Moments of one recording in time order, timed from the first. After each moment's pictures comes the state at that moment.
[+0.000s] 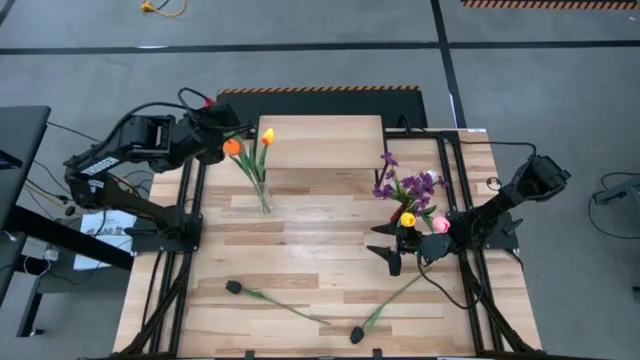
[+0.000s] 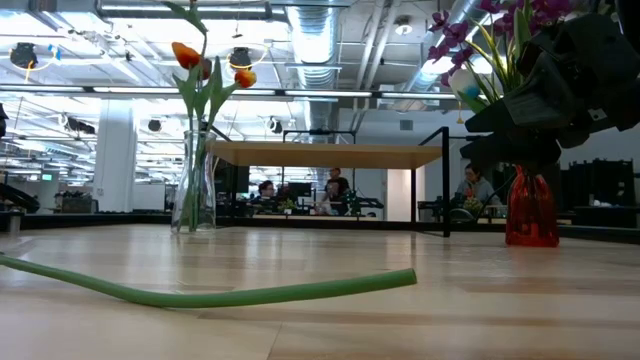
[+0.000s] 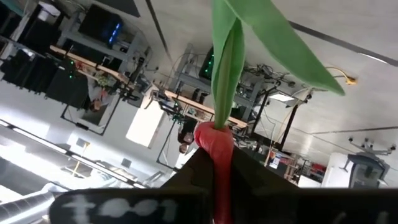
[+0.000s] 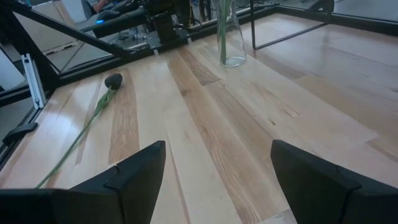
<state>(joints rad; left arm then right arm) 0.13 1.25 1.78 -1.43 -1.03 1.81 0.52 1.35 0.21 0.76 0.68 0.46</state>
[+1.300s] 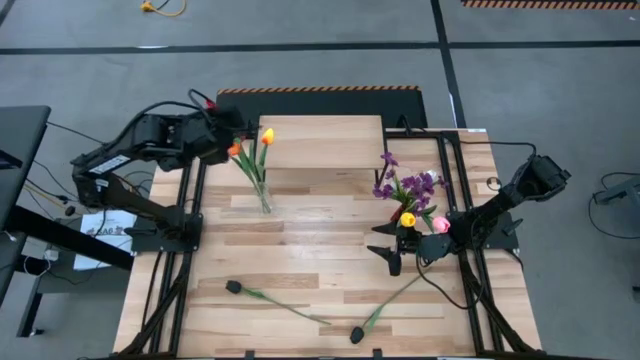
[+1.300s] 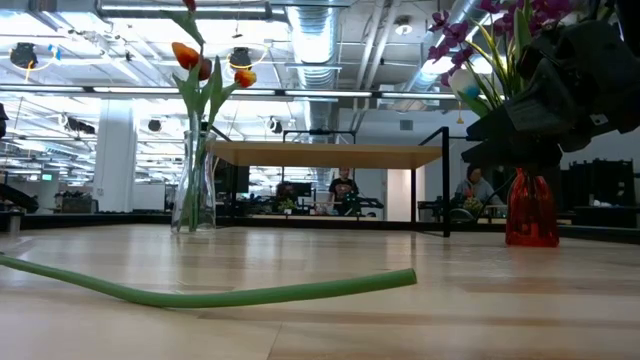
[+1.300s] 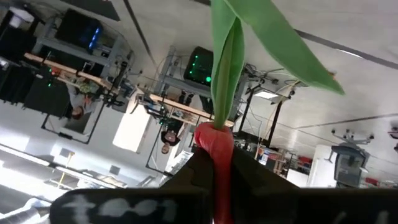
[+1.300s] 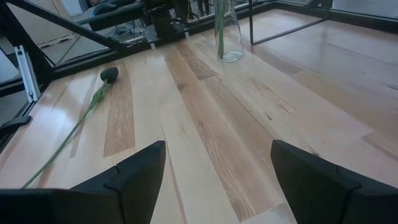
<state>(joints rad) 0.16 1.29 1.78 -1.50 -1.02 1.76 0.52 1.35 0.21 0.73 0.68 0.46</state>
